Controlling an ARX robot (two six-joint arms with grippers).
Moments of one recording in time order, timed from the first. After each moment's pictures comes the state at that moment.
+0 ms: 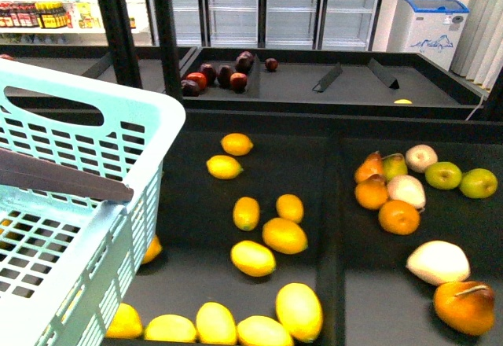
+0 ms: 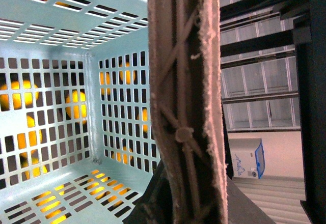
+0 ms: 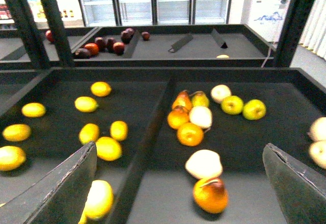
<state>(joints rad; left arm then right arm) -0.38 0.82 0.61 -0.18 -0.59 -1.49 0.00 0.00 0.02 0.00 0.00 0.00</state>
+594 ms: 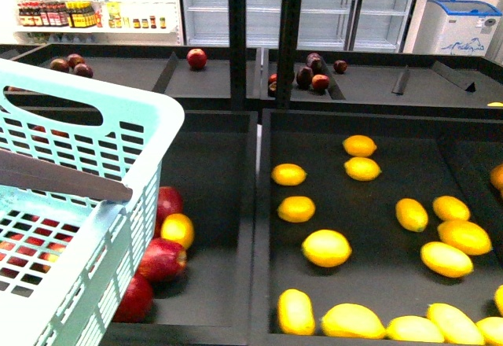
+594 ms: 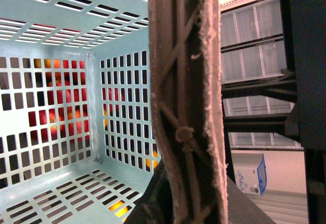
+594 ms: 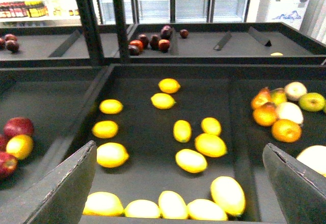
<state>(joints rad) -0.38 0.82 0.61 -0.18 -0.59 -1.49 0.00 0.00 0.02 0.00 0.00 0.00</state>
